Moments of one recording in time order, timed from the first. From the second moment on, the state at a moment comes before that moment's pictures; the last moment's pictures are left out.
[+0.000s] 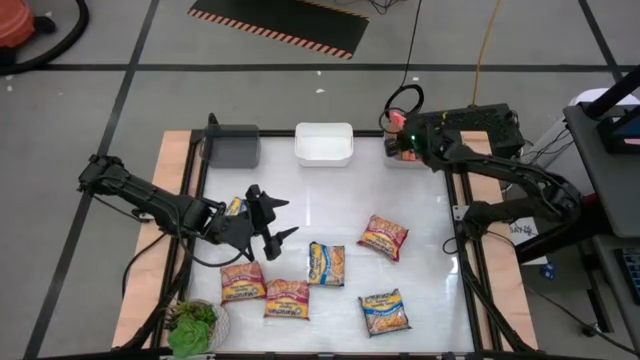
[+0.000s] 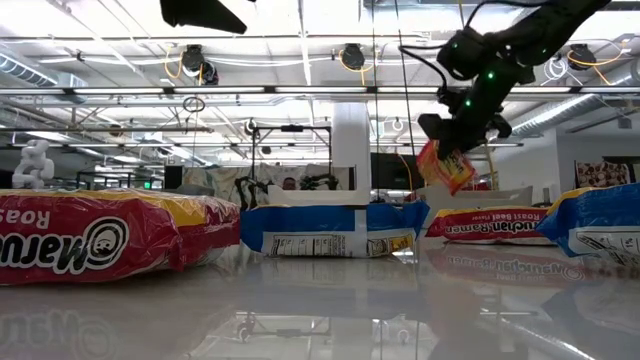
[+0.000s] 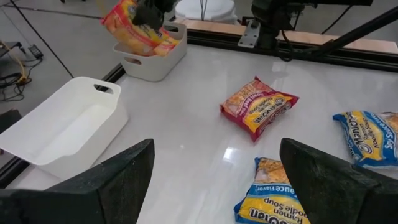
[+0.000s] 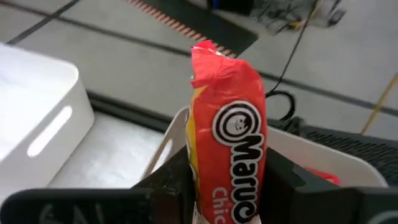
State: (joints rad) left arm -0.38 1.24 1.00 -0.35 -0.66 -0.35; right arm -0.68 1.22 0.69 -0.14 0.52 0.30
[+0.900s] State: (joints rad) left arm -0.34 1.24 1.00 -0.31 -0.68 -0.34; right arm -0.45 1.17 0.14 0.98 1.02 0.20
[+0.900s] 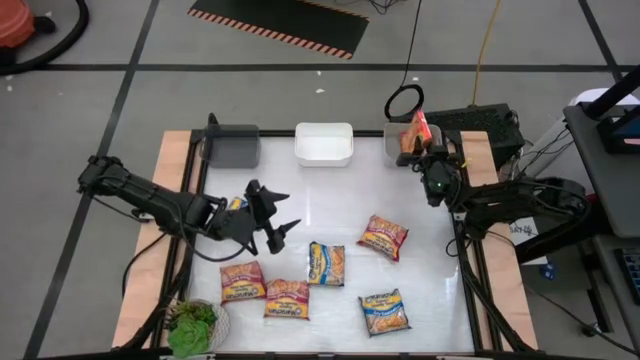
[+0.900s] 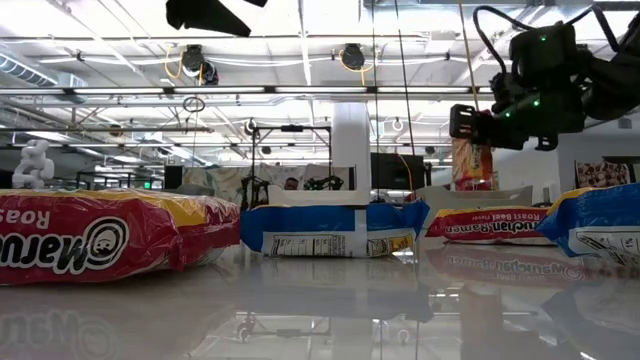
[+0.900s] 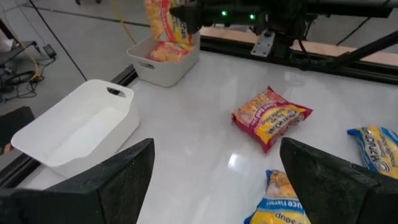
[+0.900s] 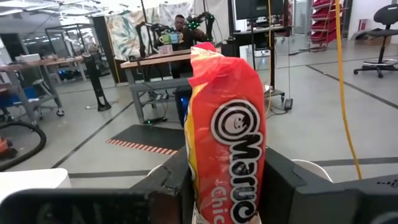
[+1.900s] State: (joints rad) left arm -0.28 1.24 1.00 -0.18 -0.60 -0.19; right arm -0.45 1.54 0.29 1.11 1.13 0.29
